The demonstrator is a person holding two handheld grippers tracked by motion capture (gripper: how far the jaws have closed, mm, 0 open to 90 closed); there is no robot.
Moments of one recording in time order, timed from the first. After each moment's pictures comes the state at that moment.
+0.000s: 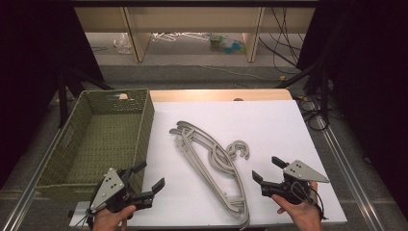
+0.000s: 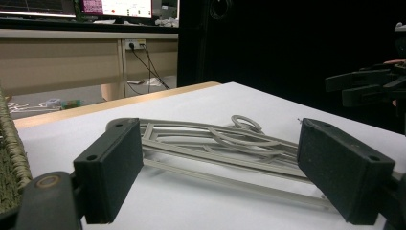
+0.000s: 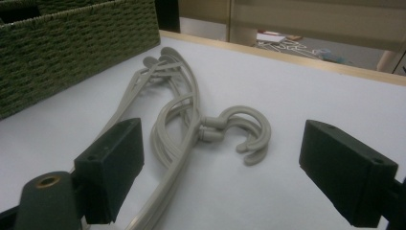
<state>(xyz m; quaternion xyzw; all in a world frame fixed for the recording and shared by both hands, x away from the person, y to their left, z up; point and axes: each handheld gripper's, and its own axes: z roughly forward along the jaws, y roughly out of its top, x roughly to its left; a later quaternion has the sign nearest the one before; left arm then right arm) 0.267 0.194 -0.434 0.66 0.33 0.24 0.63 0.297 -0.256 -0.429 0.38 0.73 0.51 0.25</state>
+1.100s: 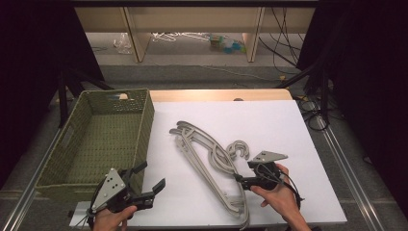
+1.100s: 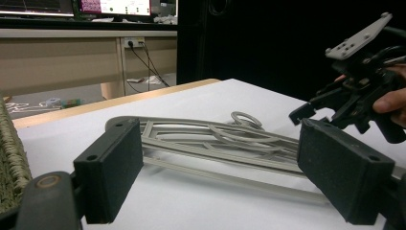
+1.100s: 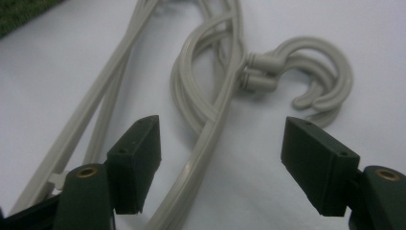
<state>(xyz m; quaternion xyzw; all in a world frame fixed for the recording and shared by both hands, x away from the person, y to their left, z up) 0.266 0.193 -0.435 0.67 0.33 0.24 0.62 0.341 -0.208 -0.450 0.39 0.83 0.37 0.14</state>
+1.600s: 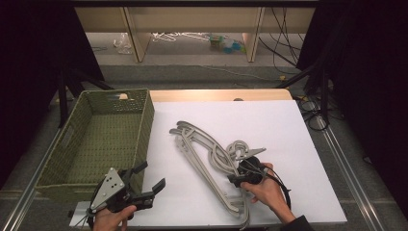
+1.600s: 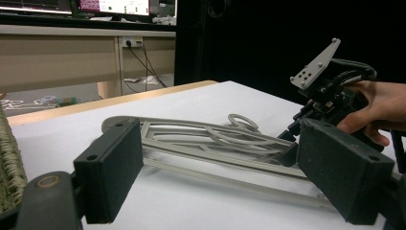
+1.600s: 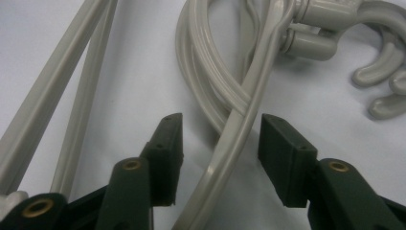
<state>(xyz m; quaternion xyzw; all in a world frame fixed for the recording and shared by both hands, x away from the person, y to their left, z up) 0.266 0.193 -0.434 0.66 0.33 0.23 0.63 0.366 -0.181 -0.471 0.40 0.86 0.29 0.08</state>
